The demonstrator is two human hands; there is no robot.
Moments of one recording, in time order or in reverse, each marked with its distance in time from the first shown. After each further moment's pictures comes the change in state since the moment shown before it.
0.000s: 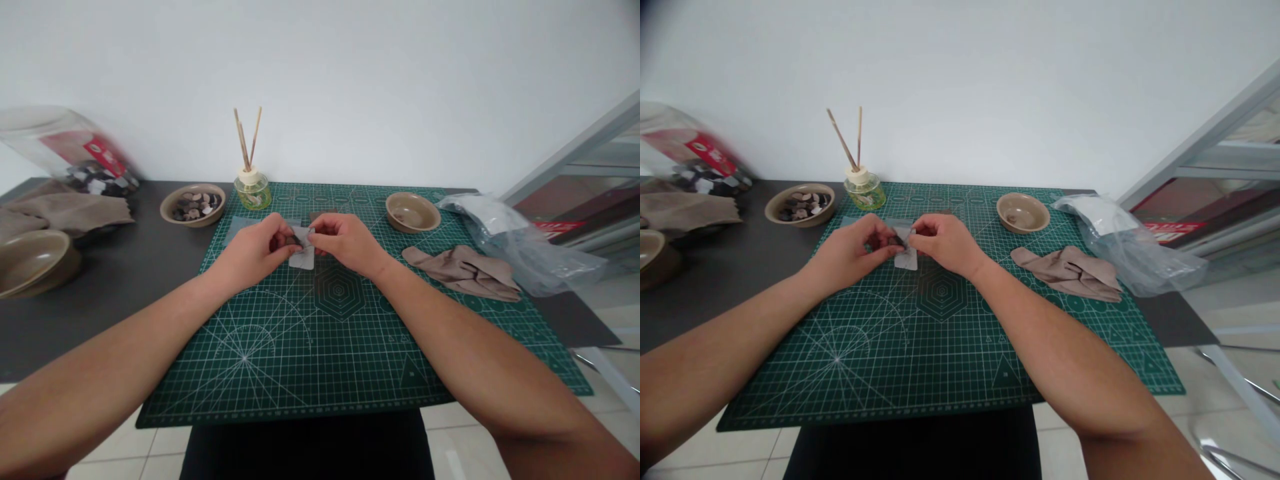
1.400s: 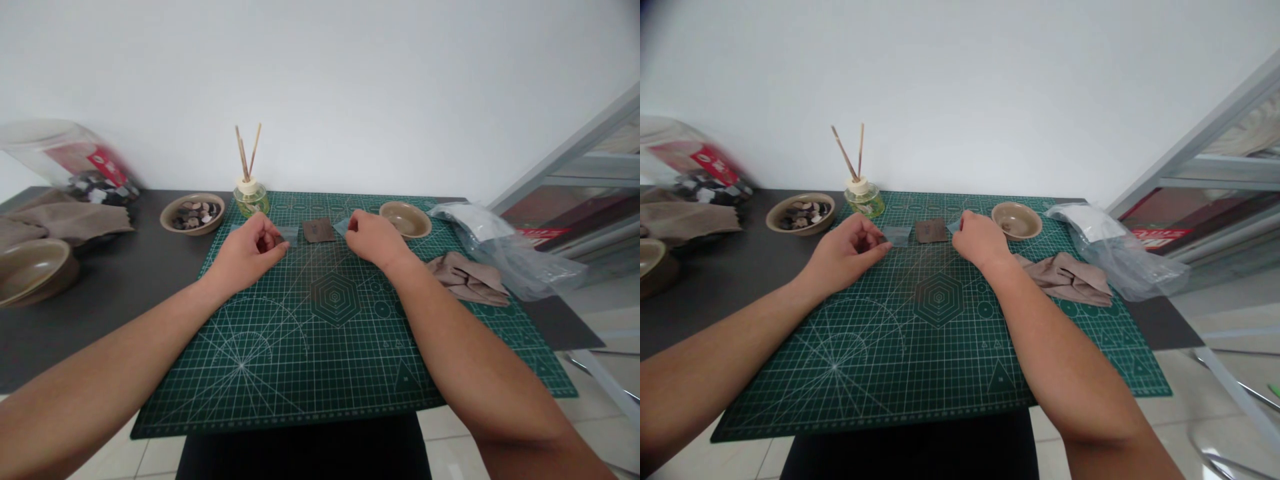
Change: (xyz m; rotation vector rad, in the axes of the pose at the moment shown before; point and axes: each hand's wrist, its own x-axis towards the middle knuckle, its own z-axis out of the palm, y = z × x) left_hand 0.004 -0.015 0.006 -0.228 0.143 -0.077; right_hand -0.002 -0.008 -0.042 -1.008 0.198 0.337
